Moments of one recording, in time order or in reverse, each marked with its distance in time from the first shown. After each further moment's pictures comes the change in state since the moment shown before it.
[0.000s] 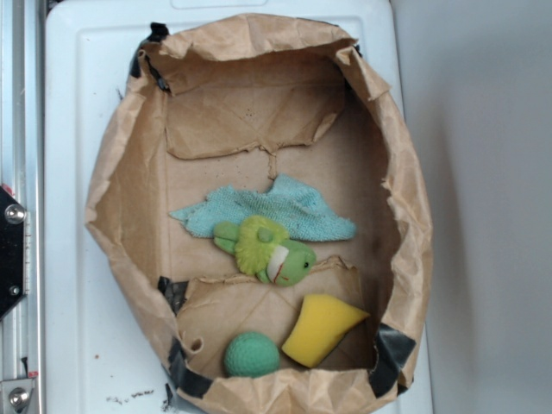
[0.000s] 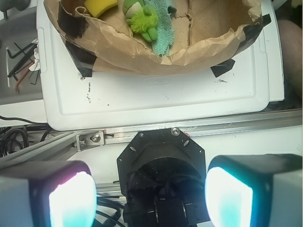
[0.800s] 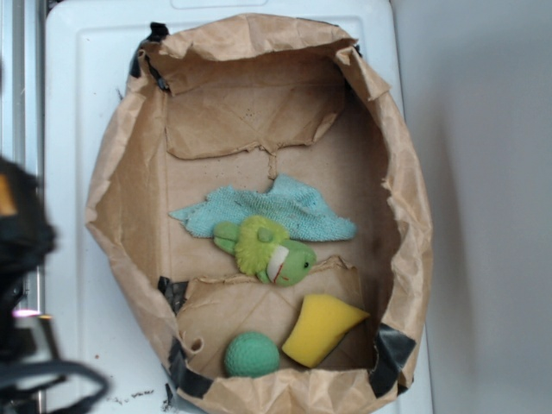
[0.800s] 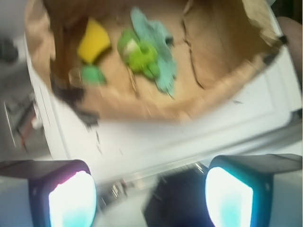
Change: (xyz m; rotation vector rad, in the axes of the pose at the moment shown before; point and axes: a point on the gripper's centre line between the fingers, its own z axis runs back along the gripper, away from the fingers) arm 0.062 -0.010 -0.036 -0.065 -0.100 0.270
